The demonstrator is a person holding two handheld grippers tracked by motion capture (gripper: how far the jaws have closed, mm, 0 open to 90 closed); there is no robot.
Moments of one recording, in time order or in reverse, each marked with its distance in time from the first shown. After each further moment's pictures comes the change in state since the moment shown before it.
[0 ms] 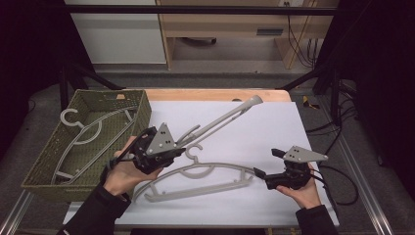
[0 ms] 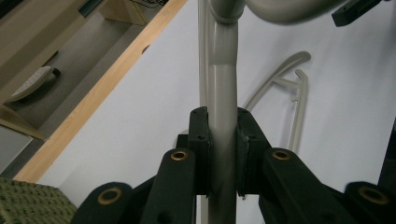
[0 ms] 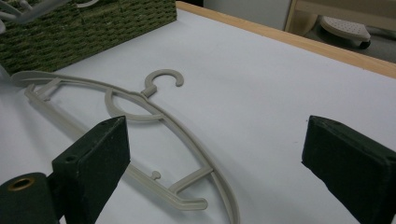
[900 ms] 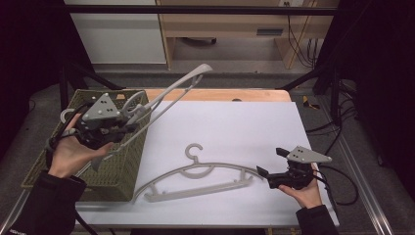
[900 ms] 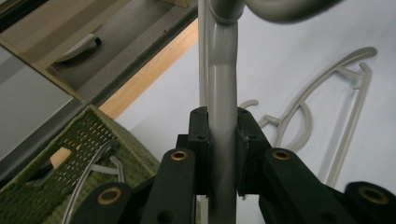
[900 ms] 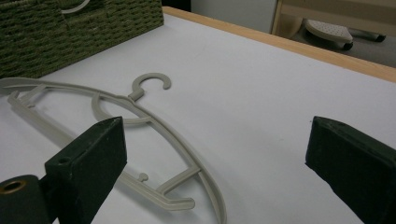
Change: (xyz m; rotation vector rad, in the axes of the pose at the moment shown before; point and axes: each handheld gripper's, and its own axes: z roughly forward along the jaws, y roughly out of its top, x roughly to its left) left arm 0.080 -0.034 -0.068 0.050 0.116 -0.144; right arm -0.005 -0.004 -0.003 -0.023 -0.049 0.014
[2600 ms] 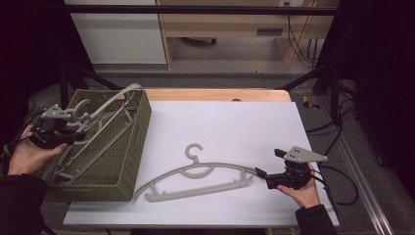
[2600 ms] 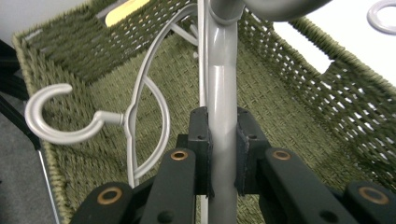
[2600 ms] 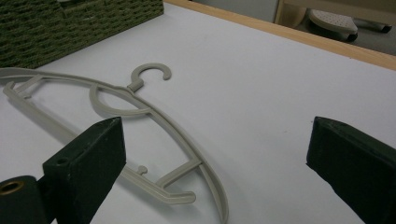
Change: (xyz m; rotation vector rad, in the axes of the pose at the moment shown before) left arm 0.106 -0.136 0.010 0.236 0.127 -0.272; right arm 0.001 -0.003 0.006 0.039 0.007 0.008
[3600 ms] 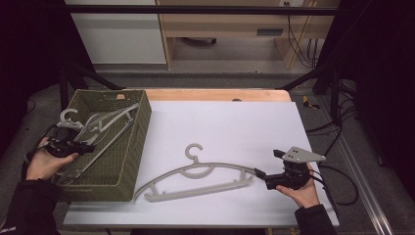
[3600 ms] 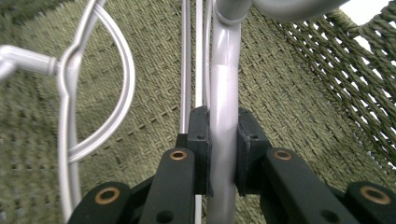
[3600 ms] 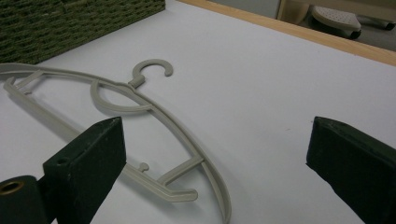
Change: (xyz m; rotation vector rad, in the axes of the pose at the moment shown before) left arm 0.003 -0.032 0.056 0.081 -0.107 -0.115; right arm 0.001 -0.001 0.002 0.014 0.002 -0.006
